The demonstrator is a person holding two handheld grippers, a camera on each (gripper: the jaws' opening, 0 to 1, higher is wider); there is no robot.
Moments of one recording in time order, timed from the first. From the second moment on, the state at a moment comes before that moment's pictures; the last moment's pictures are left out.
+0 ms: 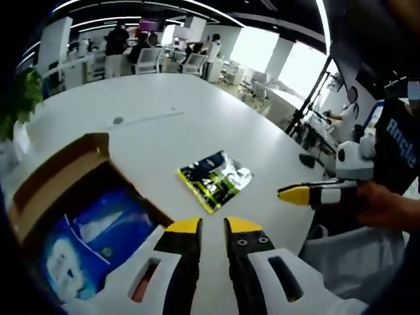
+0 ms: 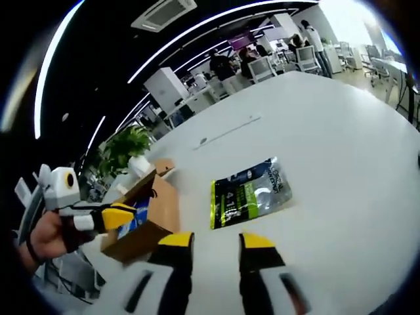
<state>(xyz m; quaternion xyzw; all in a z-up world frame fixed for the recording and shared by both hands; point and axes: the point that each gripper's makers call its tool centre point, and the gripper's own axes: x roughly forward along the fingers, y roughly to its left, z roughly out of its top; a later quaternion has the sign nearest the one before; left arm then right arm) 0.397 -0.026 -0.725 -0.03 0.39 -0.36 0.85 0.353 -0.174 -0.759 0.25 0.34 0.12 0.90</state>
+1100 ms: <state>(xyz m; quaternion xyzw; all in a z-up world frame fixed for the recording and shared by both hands) 0.375 0.052 -0.697 -0.13 0.33 -0.28 0.89 0.320 -0.090 -0.740 0.23 0.32 0.21 0.89</state>
